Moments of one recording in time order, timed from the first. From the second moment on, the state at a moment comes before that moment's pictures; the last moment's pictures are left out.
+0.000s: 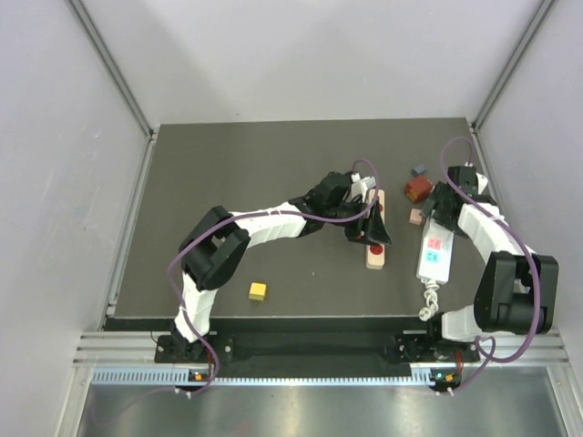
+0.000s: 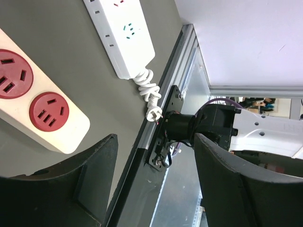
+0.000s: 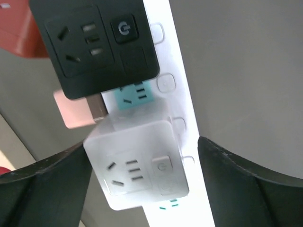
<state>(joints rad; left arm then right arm) -0.86 2.02 1.41 0.13 0.73 -0.84 -0.09 1.42 0.92 -0.49 0.24 0.43</state>
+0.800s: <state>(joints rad) -0.86 2.06 1.41 0.18 0.74 -0.89 -0.03 1.28 0.80 -0.65 0.27 0.43</state>
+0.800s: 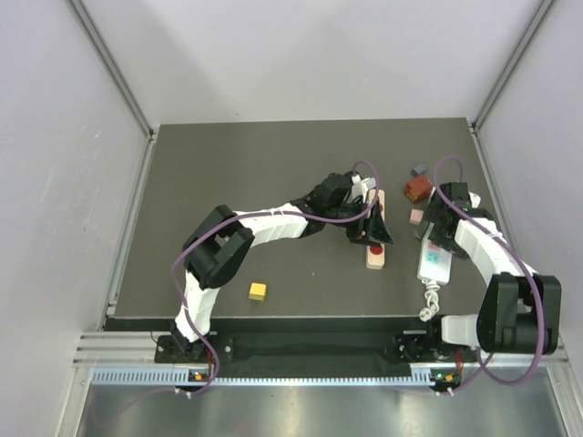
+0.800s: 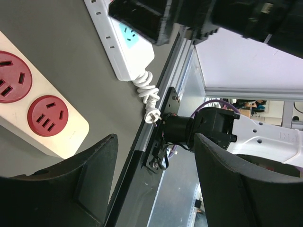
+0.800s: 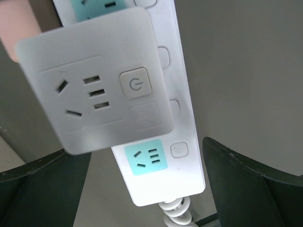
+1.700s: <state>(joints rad) -0.86 2.23 1.57 0.32 0.76 -1.05 -0.02 1.38 0.78 -0.66 0.29 0.46</state>
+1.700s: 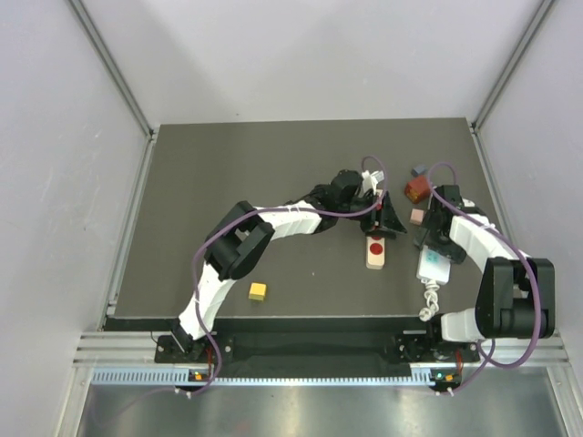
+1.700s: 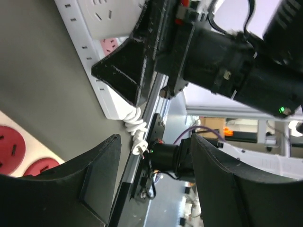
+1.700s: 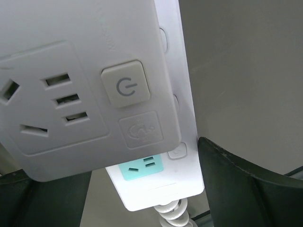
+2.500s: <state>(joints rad) -0.81 2.43 1.80 0.31 0.72 -1.22 -0.02 1.30 0.72 -0.62 0.27 0.44</state>
